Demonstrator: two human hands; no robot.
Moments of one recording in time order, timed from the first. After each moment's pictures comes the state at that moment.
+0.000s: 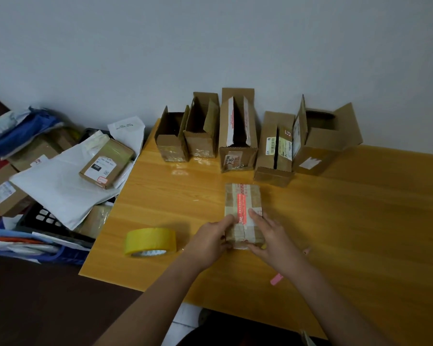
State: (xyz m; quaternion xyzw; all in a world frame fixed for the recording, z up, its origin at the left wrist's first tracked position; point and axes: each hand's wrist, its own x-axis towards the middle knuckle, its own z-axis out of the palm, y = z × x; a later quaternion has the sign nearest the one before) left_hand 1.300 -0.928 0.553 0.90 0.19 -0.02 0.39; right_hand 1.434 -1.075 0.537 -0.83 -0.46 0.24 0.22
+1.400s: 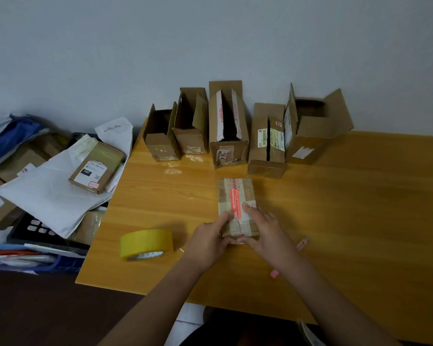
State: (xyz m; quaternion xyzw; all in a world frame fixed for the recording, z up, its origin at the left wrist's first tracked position) left_hand 1.298 -0.932 0.531 0.91 0.18 0.05 0.38; right_hand 1.425 -1.072 0.538 -0.84 -0.42 0.25 0.26
